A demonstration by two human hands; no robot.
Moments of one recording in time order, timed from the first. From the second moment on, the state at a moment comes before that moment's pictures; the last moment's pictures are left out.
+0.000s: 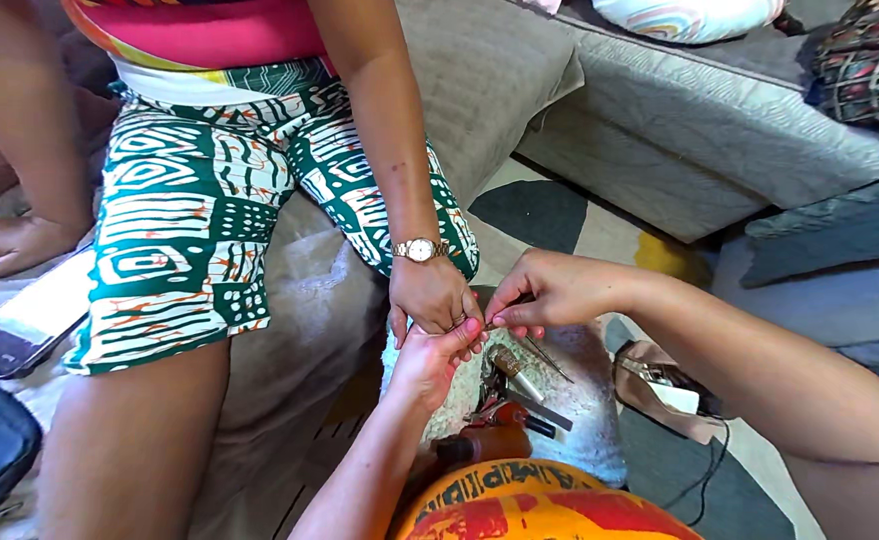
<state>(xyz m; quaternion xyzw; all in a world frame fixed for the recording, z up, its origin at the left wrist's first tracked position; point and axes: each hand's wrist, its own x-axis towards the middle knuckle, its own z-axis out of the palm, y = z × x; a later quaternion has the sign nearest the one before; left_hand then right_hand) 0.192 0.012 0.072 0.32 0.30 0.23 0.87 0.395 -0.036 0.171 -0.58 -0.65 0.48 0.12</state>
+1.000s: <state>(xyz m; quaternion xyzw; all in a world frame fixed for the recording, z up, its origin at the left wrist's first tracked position) 0.190 0.008 0.063 0.36 0.24 0.26 0.86 0.337 -0.070 0.107 -0.43 -0.46 0.42 0.65</state>
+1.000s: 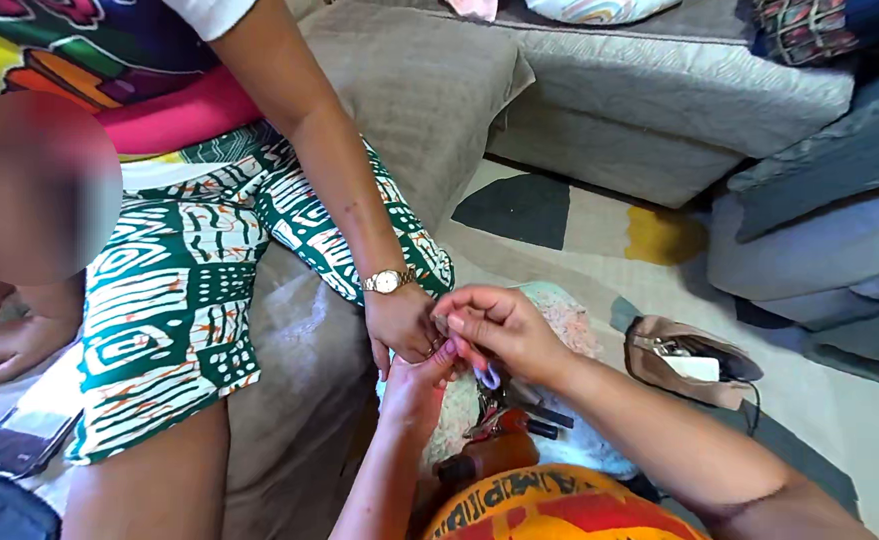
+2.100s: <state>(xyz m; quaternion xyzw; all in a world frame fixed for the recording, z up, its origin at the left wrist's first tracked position) 0.187 0.013 0.058 0.35 0.21 0.22 0.89 0.324 -0.130 0.079 -0.43 -0.12 0.60 0.67</state>
